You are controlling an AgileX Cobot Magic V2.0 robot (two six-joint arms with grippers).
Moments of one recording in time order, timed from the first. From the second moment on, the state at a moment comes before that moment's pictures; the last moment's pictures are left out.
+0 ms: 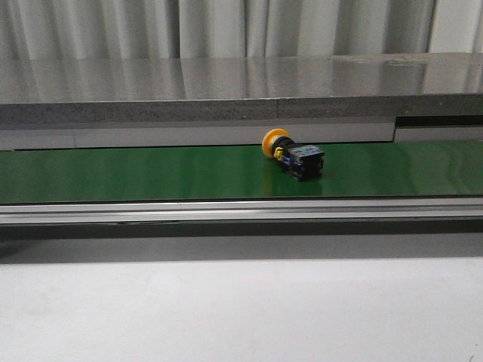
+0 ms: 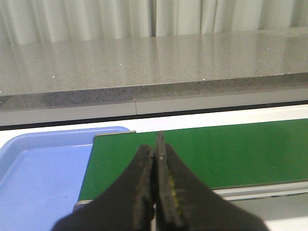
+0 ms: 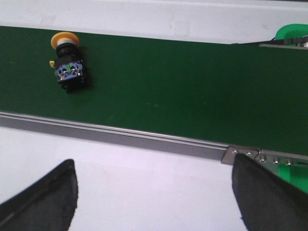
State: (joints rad) left arm -0.02 0.21 -0.19 -0.51 0.16 0.53; right arm 0.11 0.85 -0.73 0.15 0.63 -0.05
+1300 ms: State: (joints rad) left arm -0.02 0.21 -0.19 -0.51 0.16 0.53; right arm 0.11 1.66 -1.19 0.27 0.68 -0.56
